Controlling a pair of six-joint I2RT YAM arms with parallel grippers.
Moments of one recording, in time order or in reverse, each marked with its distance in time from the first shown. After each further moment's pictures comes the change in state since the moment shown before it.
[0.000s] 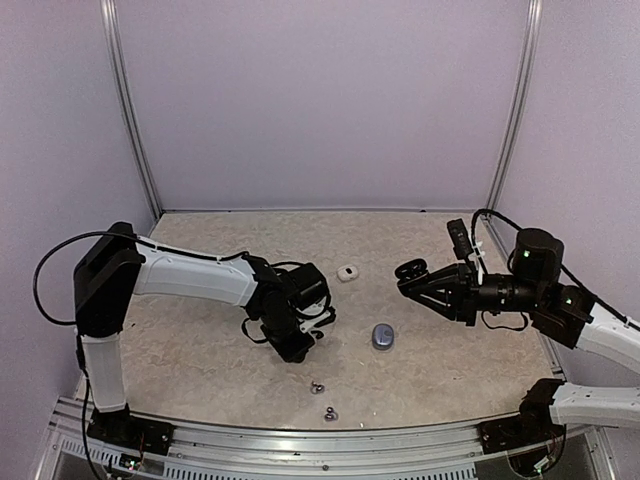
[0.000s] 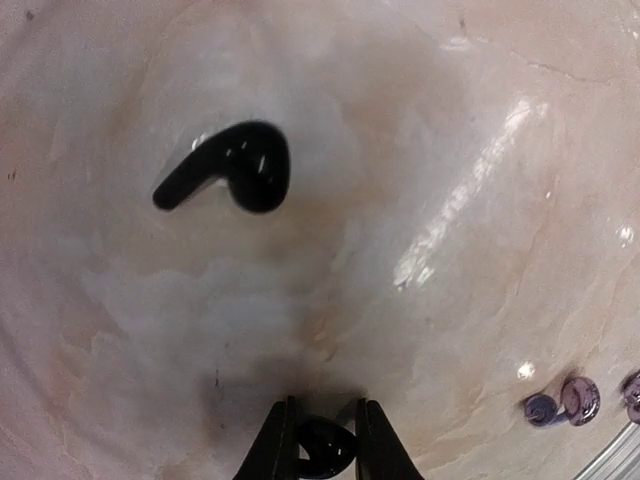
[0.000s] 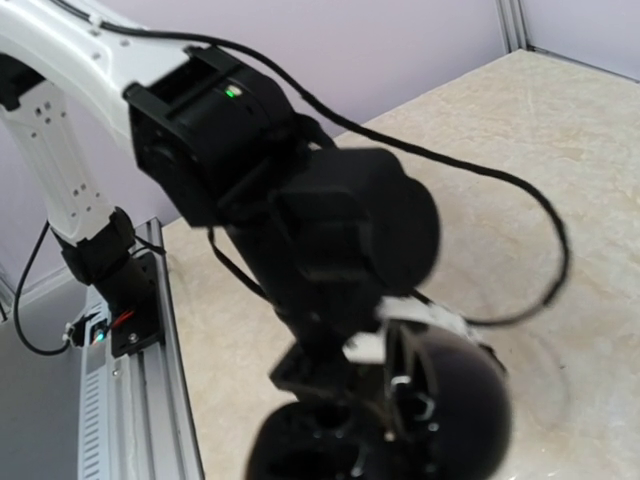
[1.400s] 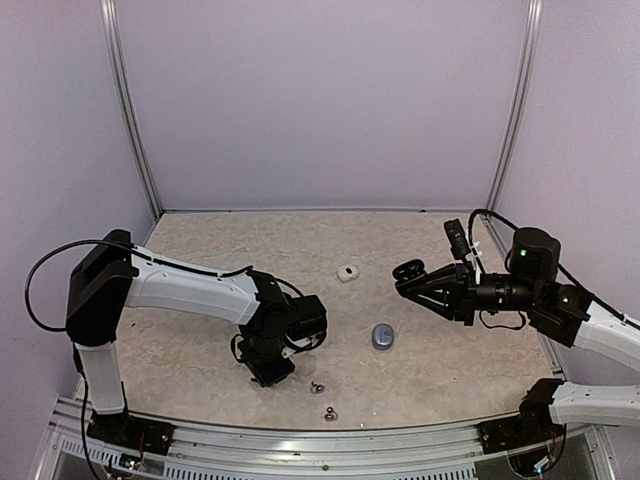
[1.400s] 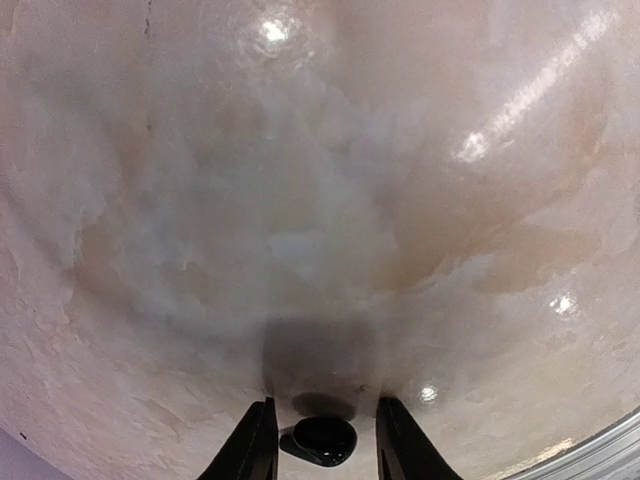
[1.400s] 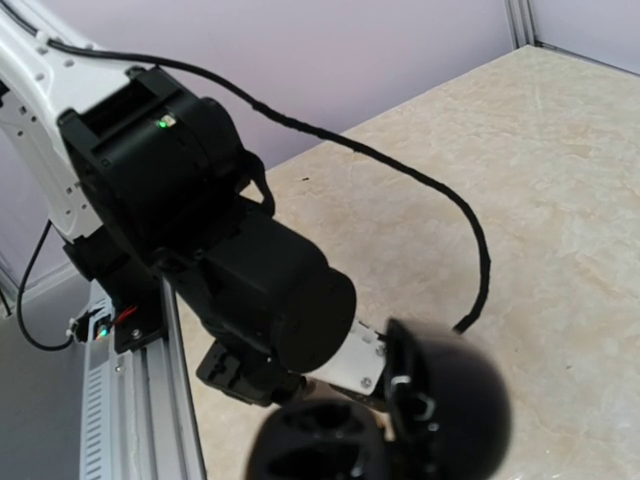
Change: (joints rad) left arm -0.105 -0.052 -0.068 -0.300 -0.135 -0.171; right arm -0.005 0.026 0.000 0.018 -0.021 -0.005
